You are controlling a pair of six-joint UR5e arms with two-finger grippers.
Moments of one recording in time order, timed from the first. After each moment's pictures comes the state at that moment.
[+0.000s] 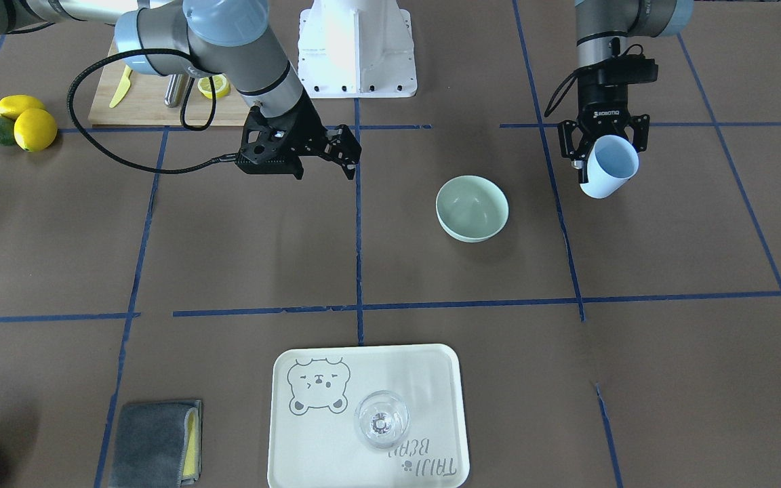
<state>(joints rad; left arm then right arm) -0.27 -1.46 -2.05 -2.15 -0.72 -1.26 0.56 -0.98 1.80 -1.37 1.97 1.51</state>
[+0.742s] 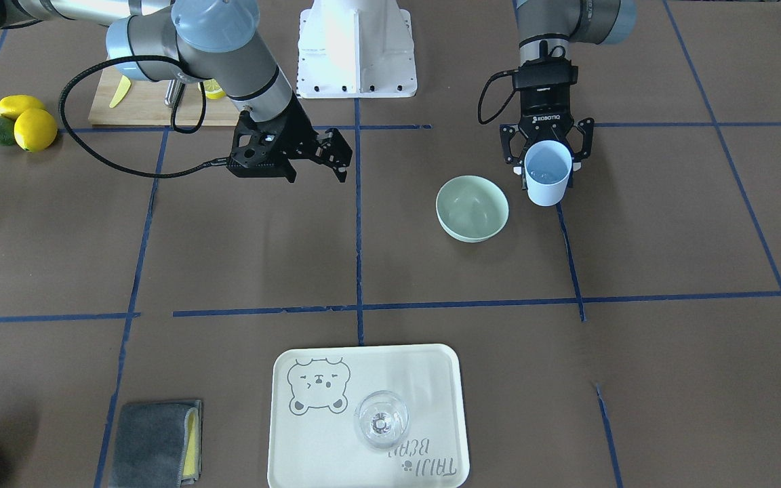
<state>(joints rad) -0.26 -1.64 -2.00 -2.06 -0.61 -0.86 0.56 -0.99 1.80 -1.35 1.97 1.51</state>
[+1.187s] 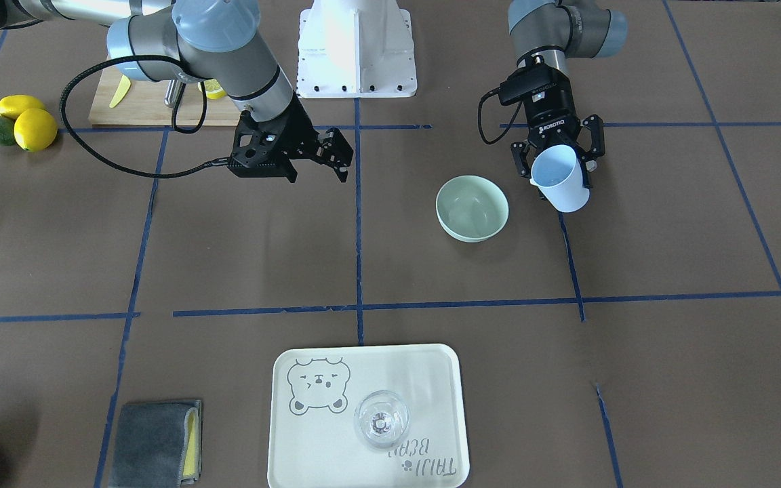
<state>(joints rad) -0.24 -1.65 -1.92 -2.06 -0.40 -0.56 0.56 -0.99 1.80 -1.35 1.97 1.51</state>
